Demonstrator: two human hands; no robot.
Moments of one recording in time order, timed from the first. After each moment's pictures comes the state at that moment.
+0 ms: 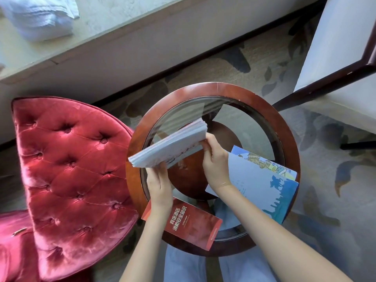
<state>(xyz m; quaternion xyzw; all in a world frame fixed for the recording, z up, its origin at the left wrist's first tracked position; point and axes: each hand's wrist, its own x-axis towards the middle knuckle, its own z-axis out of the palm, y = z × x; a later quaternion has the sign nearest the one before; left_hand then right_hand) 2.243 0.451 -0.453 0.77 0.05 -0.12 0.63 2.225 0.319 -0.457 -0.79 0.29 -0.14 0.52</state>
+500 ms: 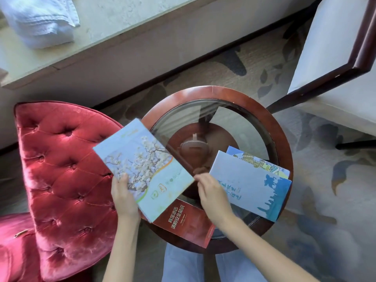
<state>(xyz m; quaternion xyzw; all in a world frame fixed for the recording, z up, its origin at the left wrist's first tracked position) 2.261 0.512 -0.443 0.71 0.25 -0.10 0.65 2.151 0.344 -0.452 -0.84 0.28 0.15 0.44</state>
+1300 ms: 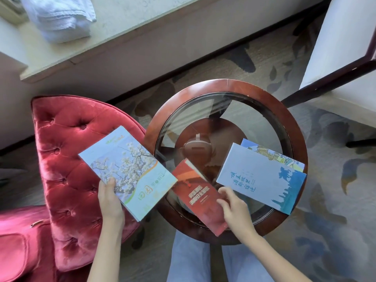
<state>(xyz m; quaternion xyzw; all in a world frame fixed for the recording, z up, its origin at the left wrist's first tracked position) 2.271 0.602 -0.452 0.72 0.27 -0.11 0.63 2.089 0.367 -0.463 -0.79 0.36 0.14 0.48</state>
